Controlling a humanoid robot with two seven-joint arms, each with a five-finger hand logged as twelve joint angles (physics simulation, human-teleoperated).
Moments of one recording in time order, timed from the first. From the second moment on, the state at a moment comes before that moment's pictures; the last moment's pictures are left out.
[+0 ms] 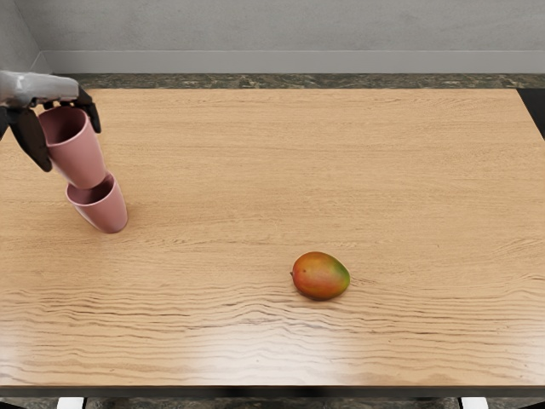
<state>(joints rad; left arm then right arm) -1.30 1.03 -0.40 -1.67 1.06 -0.61 0.61 -0.11 0.00 0.33 0.17 -0.21 -0.05 0.07</state>
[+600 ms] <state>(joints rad) -1.28 0.99 -0.37 -1.63 1.11 -0.61 0.61 -0.11 0.00 0.33 0.17 -0.21 -0.05 0.07</state>
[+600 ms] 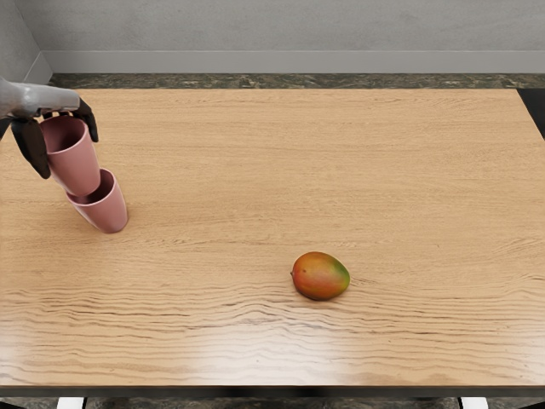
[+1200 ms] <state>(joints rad) -1.27 0.97 -0.36 -1.63 1.11 -0.61 0.61 -0.11 0.00 0.33 0.17 -0.21 -0.05 0.07</state>
